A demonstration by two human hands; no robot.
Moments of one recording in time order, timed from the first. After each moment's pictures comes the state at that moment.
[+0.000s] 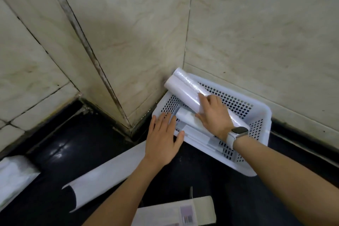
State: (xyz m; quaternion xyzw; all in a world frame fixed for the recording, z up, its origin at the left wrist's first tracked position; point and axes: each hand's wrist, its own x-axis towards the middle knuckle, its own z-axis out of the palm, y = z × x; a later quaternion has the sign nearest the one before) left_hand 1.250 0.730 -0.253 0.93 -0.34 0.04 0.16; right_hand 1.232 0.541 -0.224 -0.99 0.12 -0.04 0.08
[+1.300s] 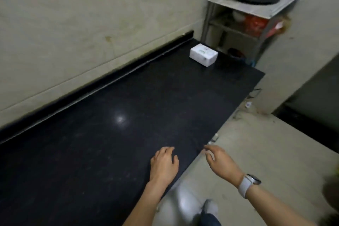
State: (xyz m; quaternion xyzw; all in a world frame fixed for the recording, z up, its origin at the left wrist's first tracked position) left_hand 0.690 0.643 -0.237 0.60 -0.73 -0.31 0.08; right_hand 0.498 0.680 -0.230 -0.59 0.75 -0.12 0.28
